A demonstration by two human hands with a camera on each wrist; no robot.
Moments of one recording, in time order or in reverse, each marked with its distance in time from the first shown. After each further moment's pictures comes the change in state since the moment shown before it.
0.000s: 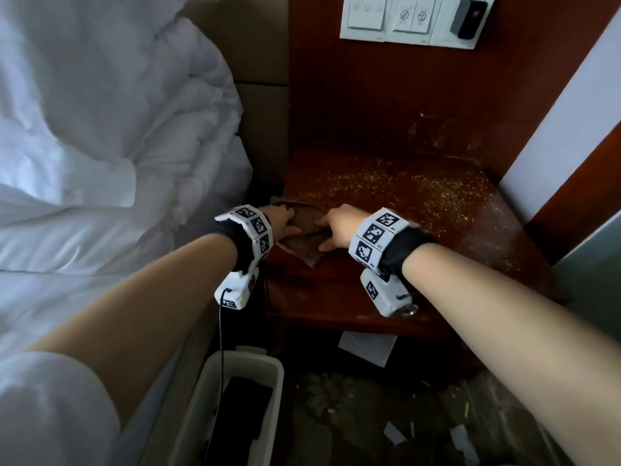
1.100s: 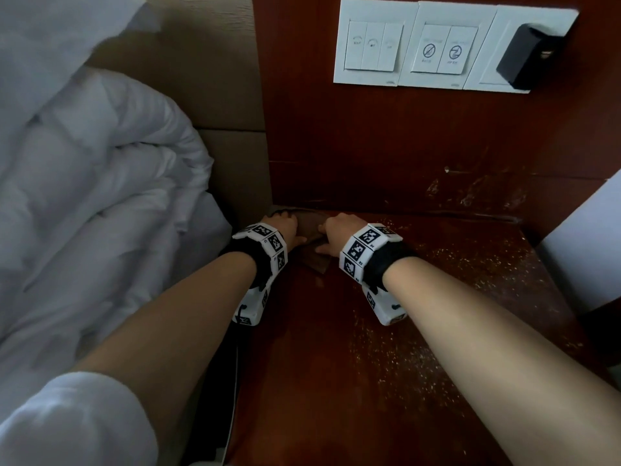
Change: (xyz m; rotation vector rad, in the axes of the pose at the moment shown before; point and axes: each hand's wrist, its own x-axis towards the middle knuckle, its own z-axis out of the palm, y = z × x) left_hand 0.208 -0.025 -0.072 0.053 -0.037 -0.066; right_hand 0.196 0.082 -0.069 -0.047 -0.039 0.050
